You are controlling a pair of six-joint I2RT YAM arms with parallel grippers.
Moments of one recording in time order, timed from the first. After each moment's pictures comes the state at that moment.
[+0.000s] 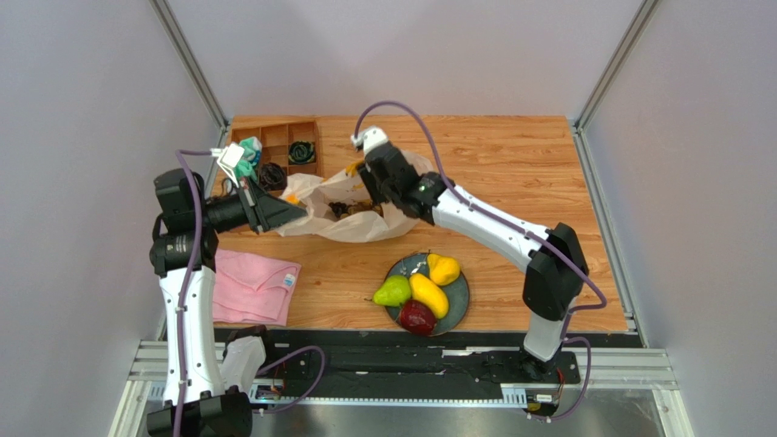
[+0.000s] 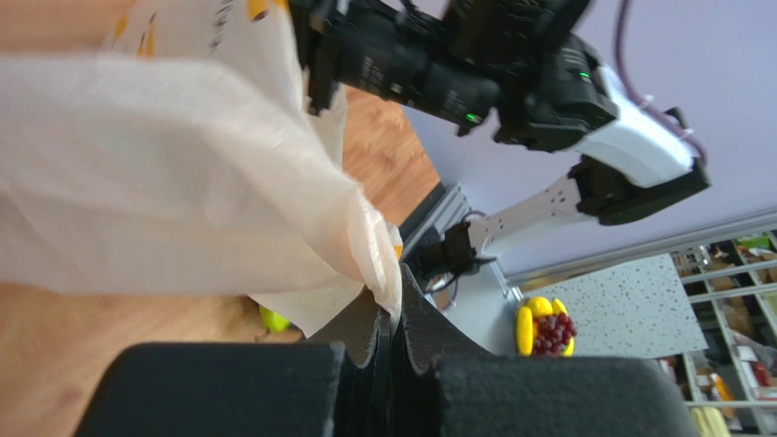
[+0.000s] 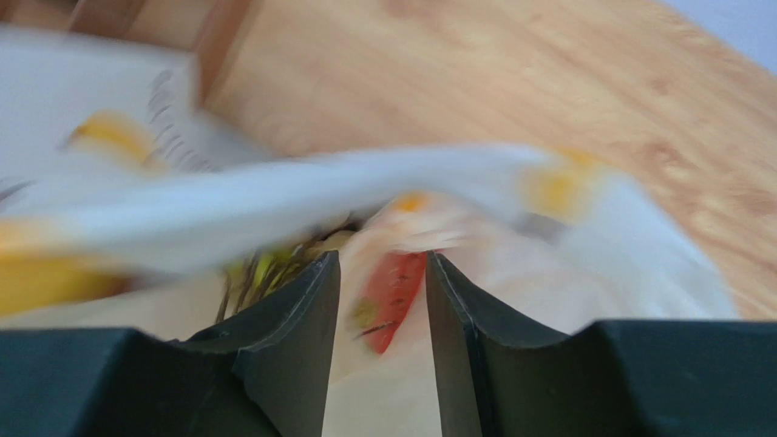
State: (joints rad) left arm 0.25 0.92 1.10 -0.54 1.28 -0.50; right arm 0.81 1.86 1.71 -0.43 0.37 0.08
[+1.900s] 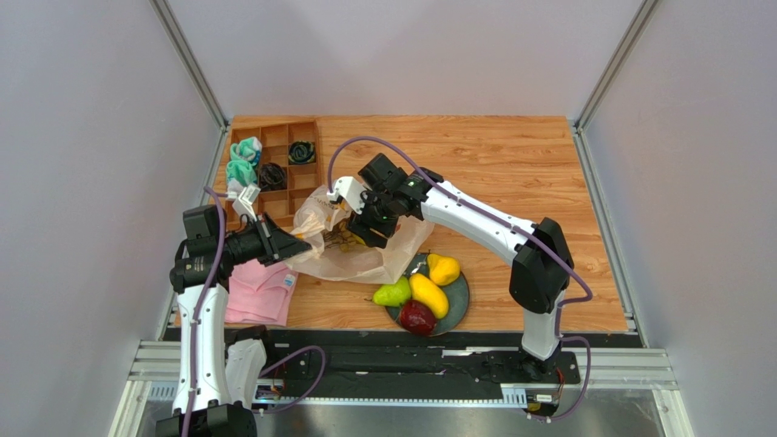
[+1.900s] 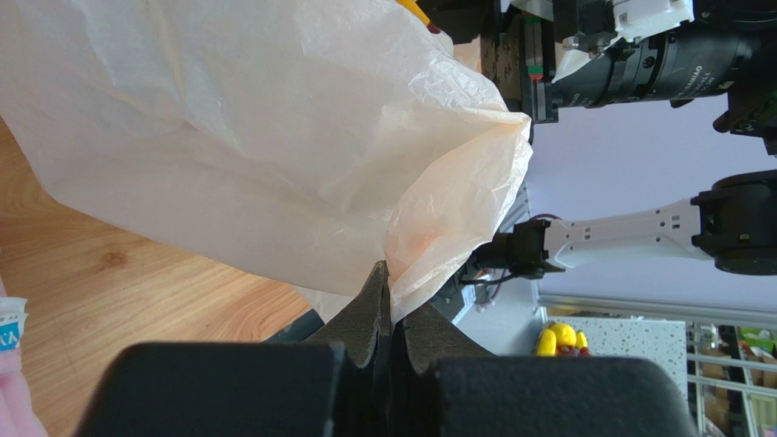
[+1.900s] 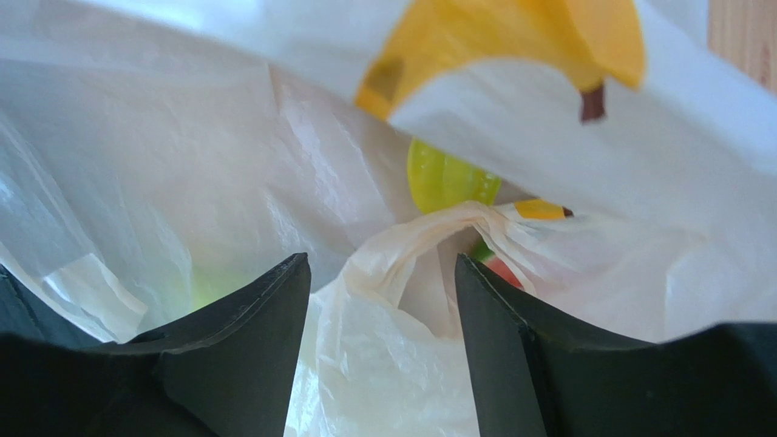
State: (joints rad) left arm 0.24 0.77 0.78 -0.77 1.04 -0.34; right arm 0.87 1.88 1.71 -0.83 -0.21 -0.37
